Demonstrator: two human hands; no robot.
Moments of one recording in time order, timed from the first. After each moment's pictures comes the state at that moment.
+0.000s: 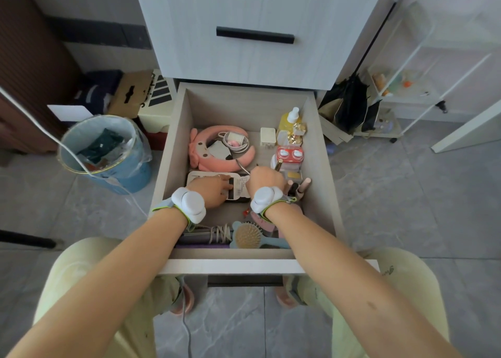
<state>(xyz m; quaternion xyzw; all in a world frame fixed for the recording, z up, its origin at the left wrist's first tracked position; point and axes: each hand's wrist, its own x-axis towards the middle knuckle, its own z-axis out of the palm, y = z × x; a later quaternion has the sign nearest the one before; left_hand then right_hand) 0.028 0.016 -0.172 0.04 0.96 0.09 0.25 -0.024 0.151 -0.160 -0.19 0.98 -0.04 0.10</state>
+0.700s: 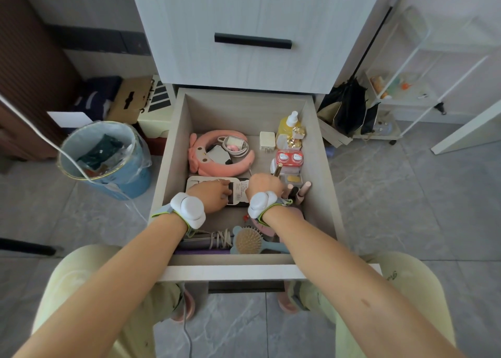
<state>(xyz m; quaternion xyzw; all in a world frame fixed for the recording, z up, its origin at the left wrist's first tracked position) 0.024 0.015 -0.180 0.03 0.96 0.11 0.24 -0.030 0.146 -0.174 -0.19 0.97 0.03 0.13</state>
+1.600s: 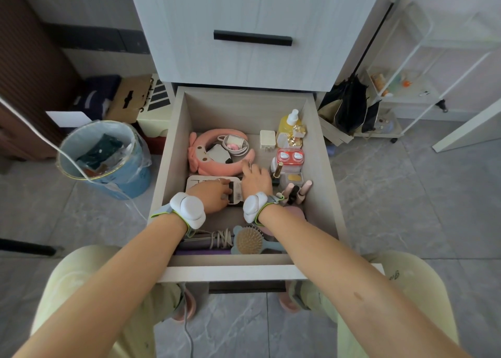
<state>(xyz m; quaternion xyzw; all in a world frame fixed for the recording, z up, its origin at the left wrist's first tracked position) 0.023 0.013 -0.183 0.05 0.96 0.13 0.22 -0.033 0.136 -0.200 -0.34 0.93 0.14 0.03</state>
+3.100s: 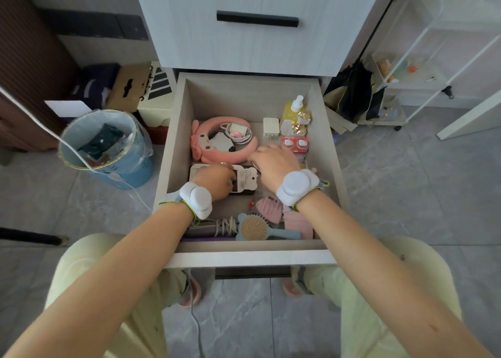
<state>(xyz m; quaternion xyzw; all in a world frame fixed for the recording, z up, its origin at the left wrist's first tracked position) 0.028 0.018 -0.173 -0.01 0.98 0.11 0.16 -0.032 0.167 -0.122 -0.38 0.92 0.03 0.08</state>
